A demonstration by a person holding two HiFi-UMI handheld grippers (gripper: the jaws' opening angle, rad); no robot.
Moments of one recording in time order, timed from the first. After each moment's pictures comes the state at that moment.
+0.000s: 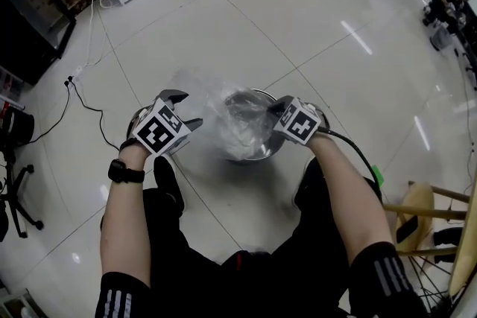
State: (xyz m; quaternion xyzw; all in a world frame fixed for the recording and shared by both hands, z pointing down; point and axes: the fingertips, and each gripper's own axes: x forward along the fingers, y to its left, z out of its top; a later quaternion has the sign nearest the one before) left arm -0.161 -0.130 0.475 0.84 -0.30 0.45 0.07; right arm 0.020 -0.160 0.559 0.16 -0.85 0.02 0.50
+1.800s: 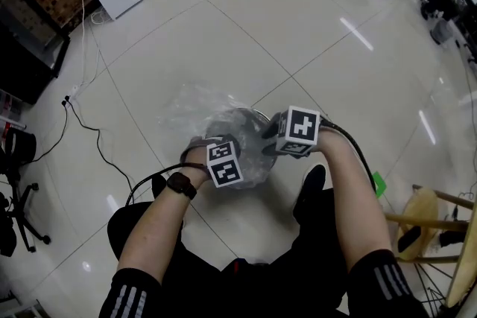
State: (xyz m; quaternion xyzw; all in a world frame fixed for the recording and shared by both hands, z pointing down) left arm 0.008 -0.115 0.604 0.82 -0.11 0.55 -0.01; right arm 0.044 -0.113 0.533 -0.09 -0.84 0.11 0.53
